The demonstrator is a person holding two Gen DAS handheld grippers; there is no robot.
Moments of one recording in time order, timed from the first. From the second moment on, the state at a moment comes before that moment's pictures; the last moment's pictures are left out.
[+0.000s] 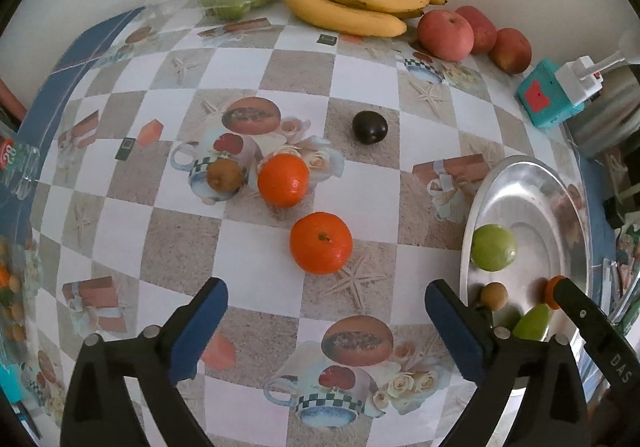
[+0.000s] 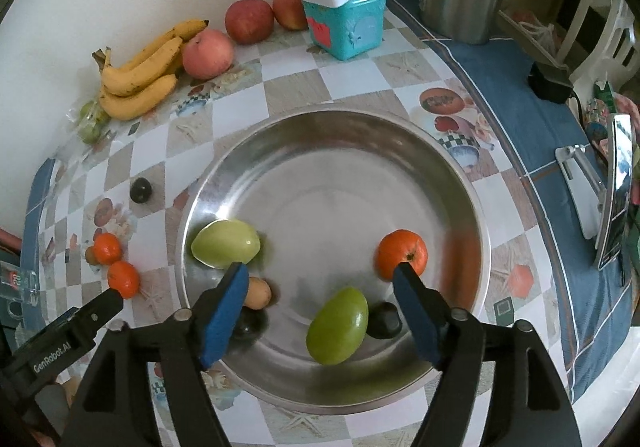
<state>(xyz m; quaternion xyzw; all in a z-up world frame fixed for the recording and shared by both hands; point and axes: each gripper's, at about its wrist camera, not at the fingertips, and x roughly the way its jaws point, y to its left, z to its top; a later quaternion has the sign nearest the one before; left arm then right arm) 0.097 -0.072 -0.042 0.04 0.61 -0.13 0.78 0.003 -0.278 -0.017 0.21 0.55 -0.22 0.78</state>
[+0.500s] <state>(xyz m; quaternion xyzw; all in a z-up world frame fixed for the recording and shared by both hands) 0.098 -0.071 -0.040 0.04 0.60 -0.12 0.79 0.005 -0.274 -0.019 0.19 0.55 -0.23 0.79</state>
